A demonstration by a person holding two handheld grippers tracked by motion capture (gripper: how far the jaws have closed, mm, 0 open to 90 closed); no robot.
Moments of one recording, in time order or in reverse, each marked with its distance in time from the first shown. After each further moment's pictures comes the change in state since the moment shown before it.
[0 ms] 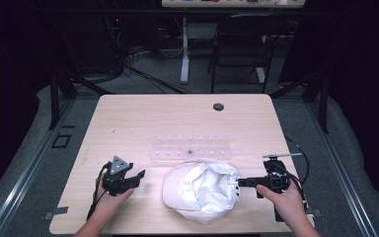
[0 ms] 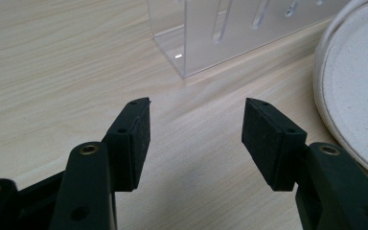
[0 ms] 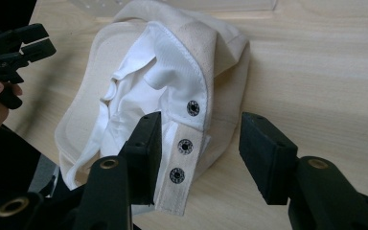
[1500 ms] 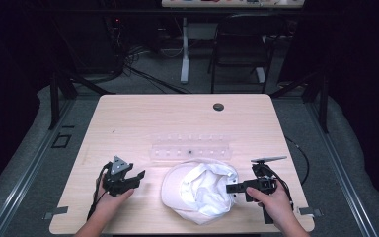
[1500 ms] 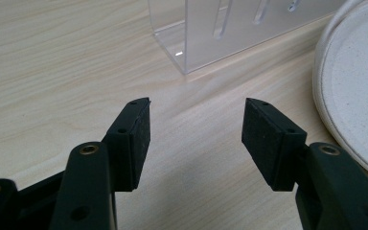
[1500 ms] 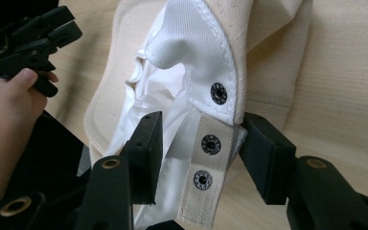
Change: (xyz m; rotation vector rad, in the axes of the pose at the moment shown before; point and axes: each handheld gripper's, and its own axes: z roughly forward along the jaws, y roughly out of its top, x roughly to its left) left arm 0.000 -0.001 0.001 0.011 0.003 0.002; right arm 0.002 -0.004 0.032 0.119 0.140 0.094
